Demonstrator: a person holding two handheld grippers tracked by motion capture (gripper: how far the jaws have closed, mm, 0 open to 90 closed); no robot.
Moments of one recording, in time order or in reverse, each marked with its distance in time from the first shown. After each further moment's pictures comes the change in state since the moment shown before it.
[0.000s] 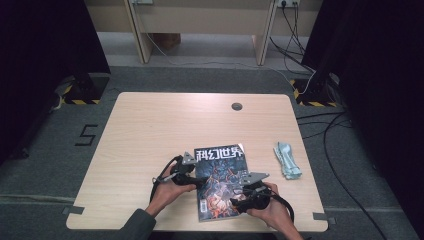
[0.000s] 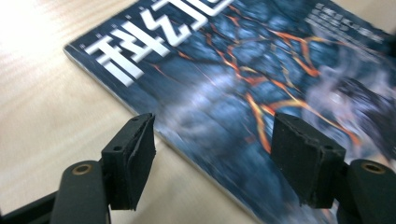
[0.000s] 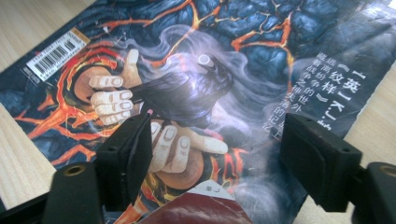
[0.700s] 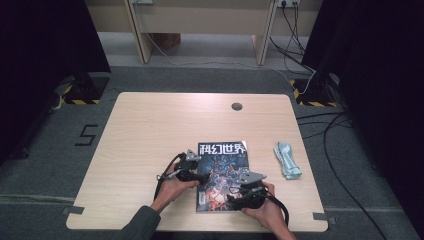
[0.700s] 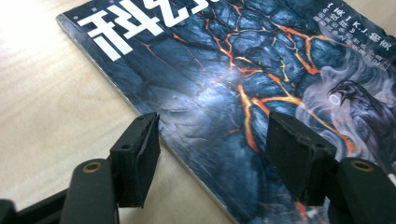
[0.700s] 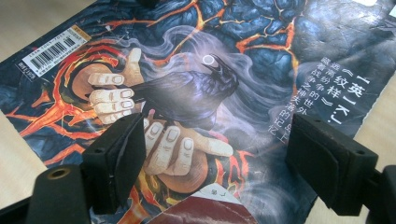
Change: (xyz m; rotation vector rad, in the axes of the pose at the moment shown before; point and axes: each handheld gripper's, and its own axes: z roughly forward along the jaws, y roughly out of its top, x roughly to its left) left arm 0.009 0.013 0.022 0.001 0.012 -0.039; right arm 0.002 0.003 0.013 -0.054 -0.079 0.045
